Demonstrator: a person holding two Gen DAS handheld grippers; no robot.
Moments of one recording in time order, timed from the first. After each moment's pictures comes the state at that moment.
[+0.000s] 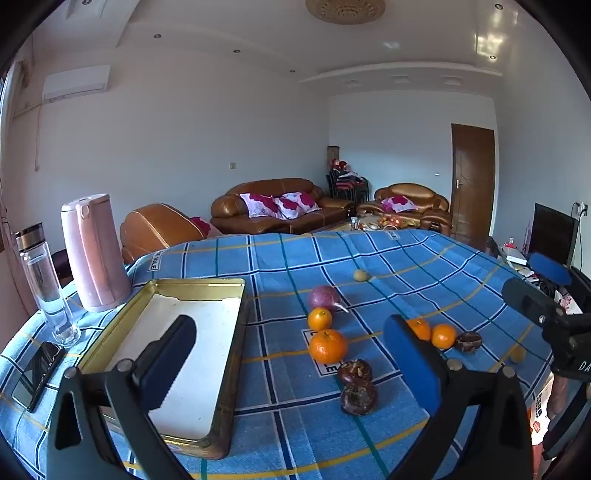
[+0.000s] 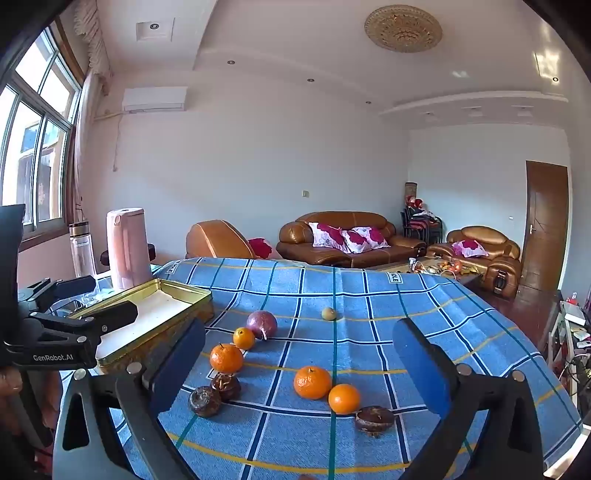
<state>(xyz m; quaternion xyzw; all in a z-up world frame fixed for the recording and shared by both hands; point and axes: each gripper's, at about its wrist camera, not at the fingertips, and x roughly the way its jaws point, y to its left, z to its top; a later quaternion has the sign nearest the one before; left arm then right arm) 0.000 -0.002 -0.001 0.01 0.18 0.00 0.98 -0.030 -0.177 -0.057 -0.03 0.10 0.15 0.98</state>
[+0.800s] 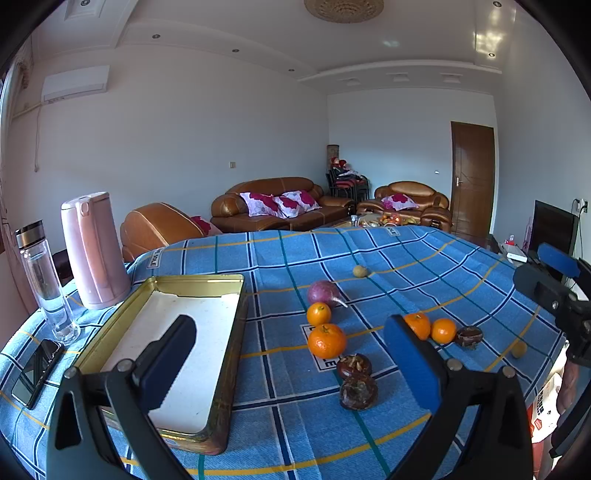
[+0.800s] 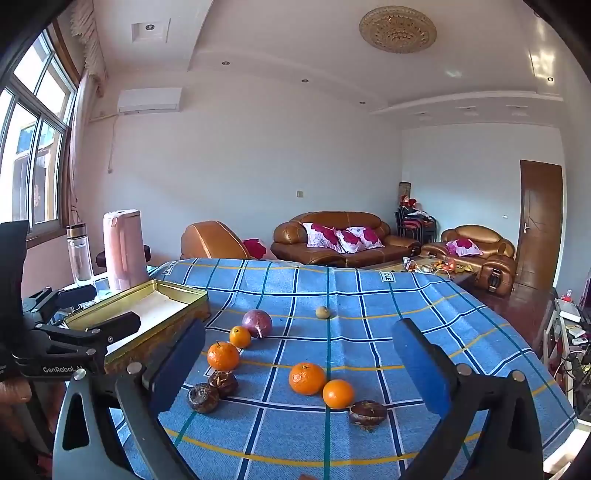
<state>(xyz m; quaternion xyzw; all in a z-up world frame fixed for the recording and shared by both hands) -0.001 -0.003 -0.010 0.01 0.18 0.00 0.98 -0.039 -0.183 -0.053 -0.03 0.10 0.14 0.98</state>
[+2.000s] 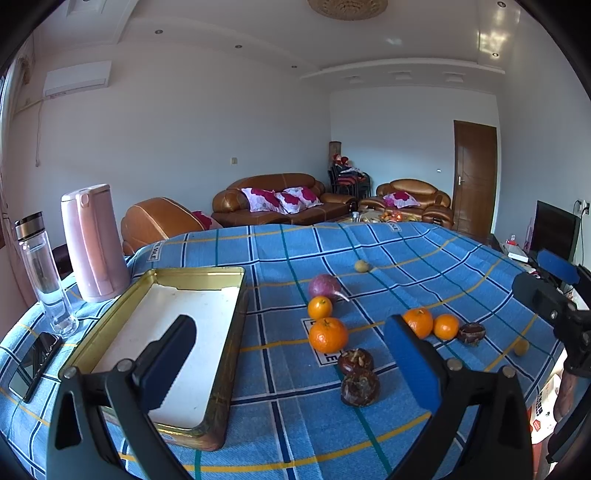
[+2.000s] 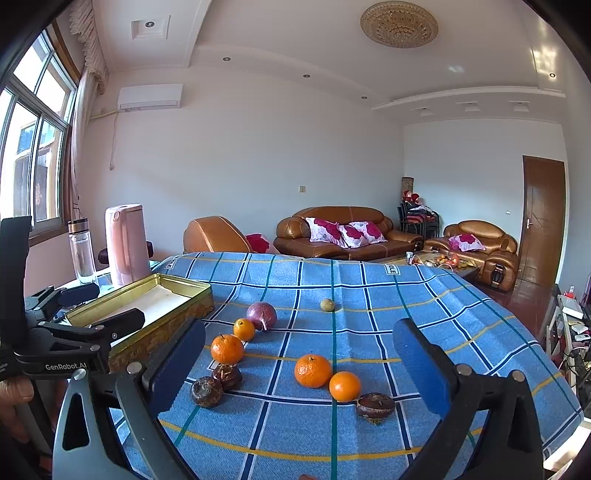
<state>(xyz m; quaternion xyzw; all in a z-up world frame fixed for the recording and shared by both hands) 0.000 -0.002 -0.018 0.01 0.19 0.00 0.98 -0.038 -0.179 -0.061 -0.03 0.11 0.14 0.98</state>
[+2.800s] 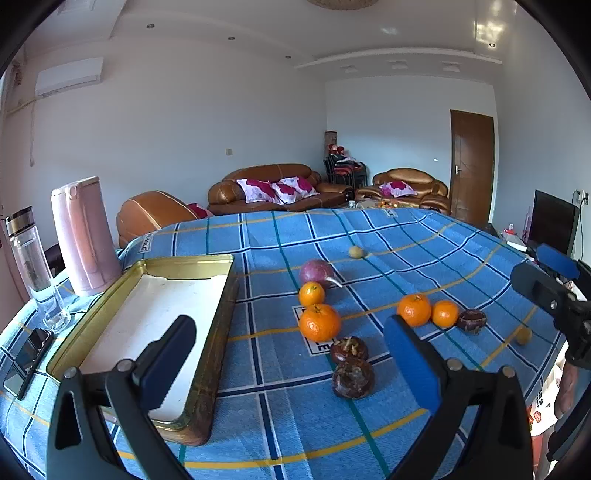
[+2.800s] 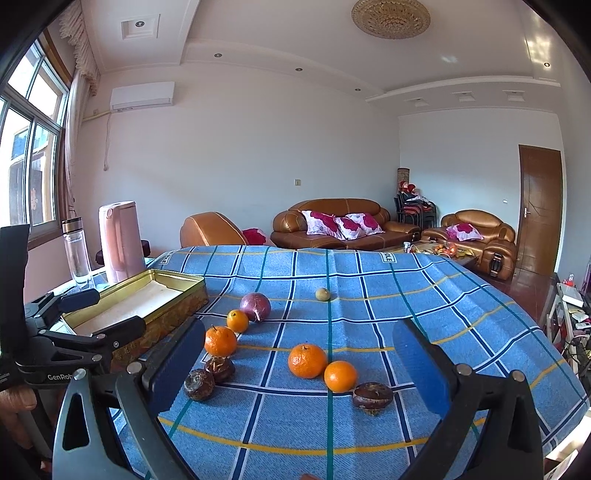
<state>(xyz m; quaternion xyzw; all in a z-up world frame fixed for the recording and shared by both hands) 0.010 -0.016 -0.032 0.01 0.21 -0.01 0.98 -0.030 -0.189 -0.075 -0.02 0.13 0.14 0.98</state>
